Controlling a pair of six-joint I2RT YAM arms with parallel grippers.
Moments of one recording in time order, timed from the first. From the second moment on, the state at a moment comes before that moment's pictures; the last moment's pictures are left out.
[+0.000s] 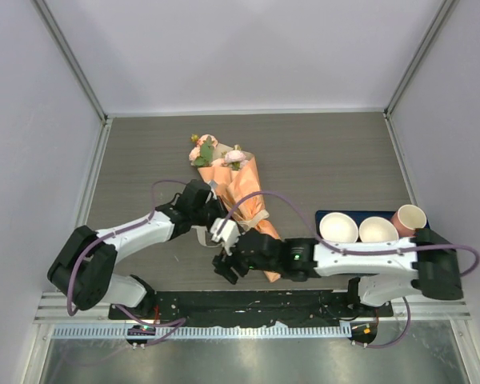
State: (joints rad) left arm -0.65 1.36 0.67 -0.07 0.40 -1.13; right arm 1.34 1.23 0.80 -0.10 0.13 0.21
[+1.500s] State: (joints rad) left arm -0.39 1.47 0.75 -0.30 0.84 -0.73; right arm 1.30 1.92 0.98 0.33 0.30 -0.21
